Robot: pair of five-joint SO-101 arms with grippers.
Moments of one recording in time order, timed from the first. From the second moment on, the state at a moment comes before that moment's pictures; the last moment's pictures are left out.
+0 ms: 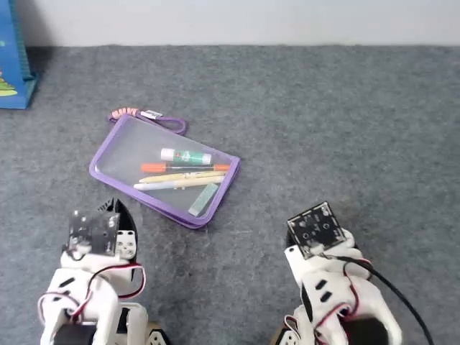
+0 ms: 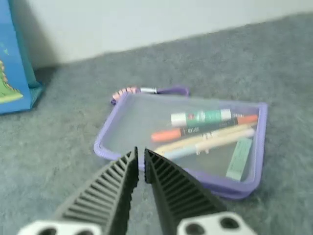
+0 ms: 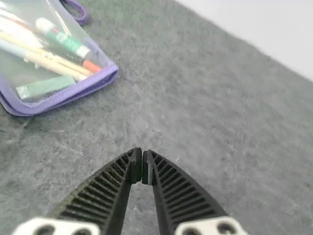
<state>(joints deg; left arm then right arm) -4.4 -103.6 68.7 77.1 -5.1 -11.0 -101.7 65.3 77.7 20.5</state>
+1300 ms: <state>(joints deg) -4.4 -103.6 97.1 71.5 -5.8 4.2 -103.1 95.5 74.0 -0.5</state>
